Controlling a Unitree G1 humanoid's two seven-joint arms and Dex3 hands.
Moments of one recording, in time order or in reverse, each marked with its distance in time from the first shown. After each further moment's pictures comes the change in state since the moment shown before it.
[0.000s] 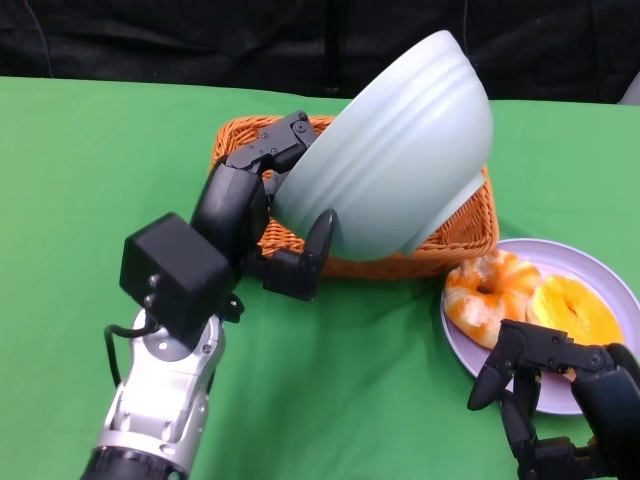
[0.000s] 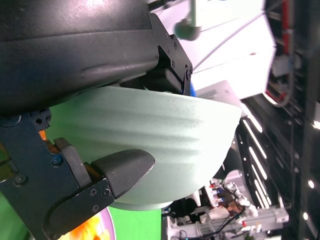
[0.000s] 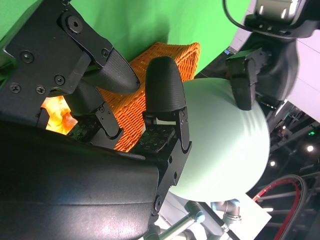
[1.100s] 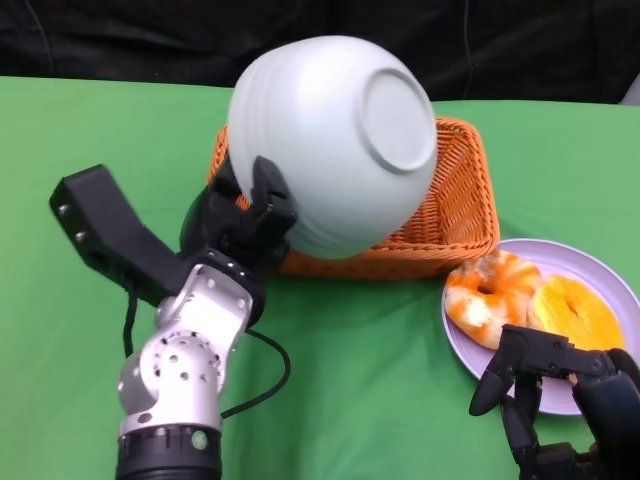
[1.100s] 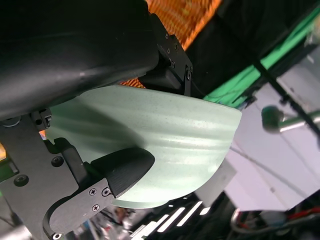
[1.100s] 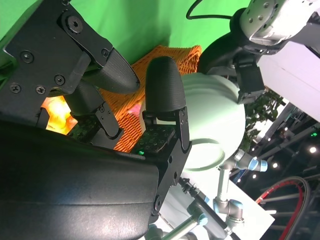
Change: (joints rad) left arm -0.077 -0.255 0.403 -0.092 -0.660 0.759 0.332; right arm 0.013 -0.002 0.000 -0.001 0.004 0.002 0.007
